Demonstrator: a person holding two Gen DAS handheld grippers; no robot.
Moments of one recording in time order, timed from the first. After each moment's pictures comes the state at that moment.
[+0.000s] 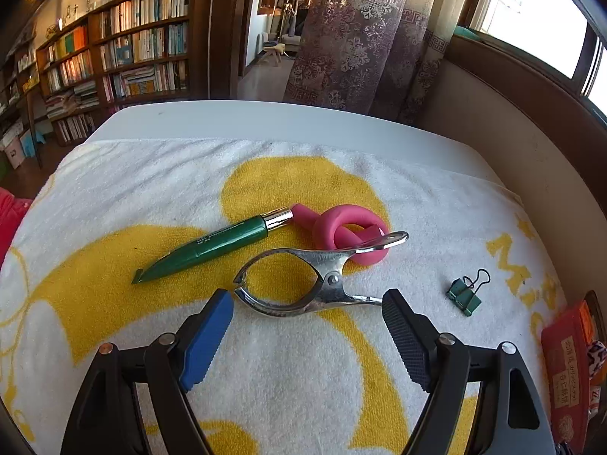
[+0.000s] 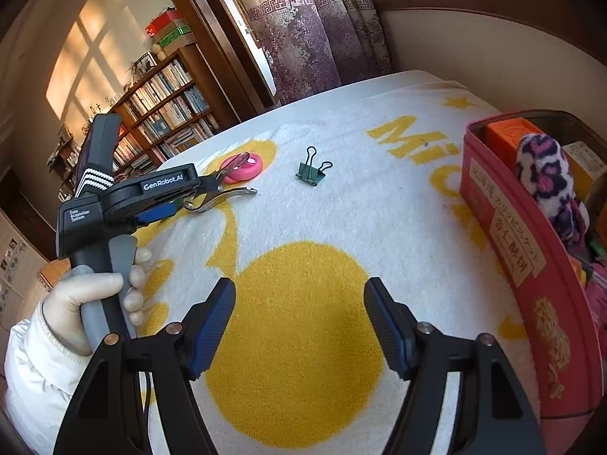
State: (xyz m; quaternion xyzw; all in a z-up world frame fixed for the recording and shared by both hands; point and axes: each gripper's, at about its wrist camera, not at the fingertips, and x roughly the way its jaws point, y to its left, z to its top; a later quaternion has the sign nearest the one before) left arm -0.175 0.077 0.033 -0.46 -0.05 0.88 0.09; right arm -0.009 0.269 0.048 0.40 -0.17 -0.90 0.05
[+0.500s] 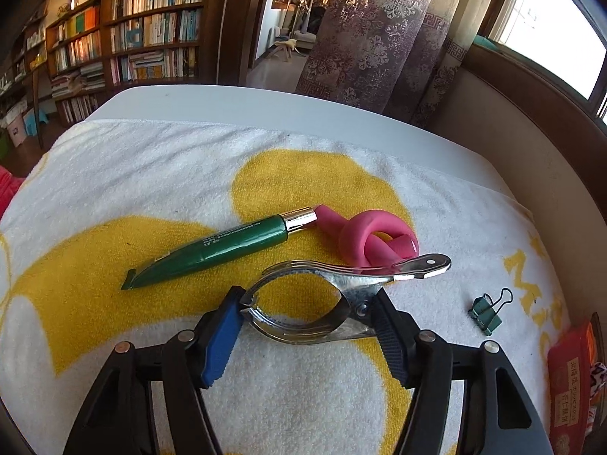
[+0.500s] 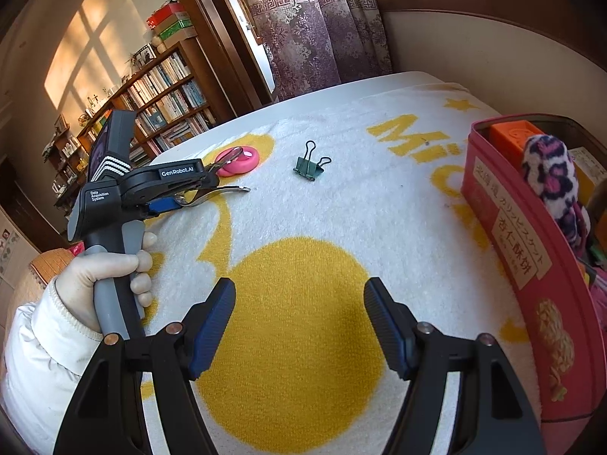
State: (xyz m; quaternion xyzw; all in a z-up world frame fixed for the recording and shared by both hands) left arm -0.190 0.061 0.014 -0.46 -0.09 0.88 0.09; right arm -0.012 0.264 0.042 0.40 -0.15 -0.90 0.03
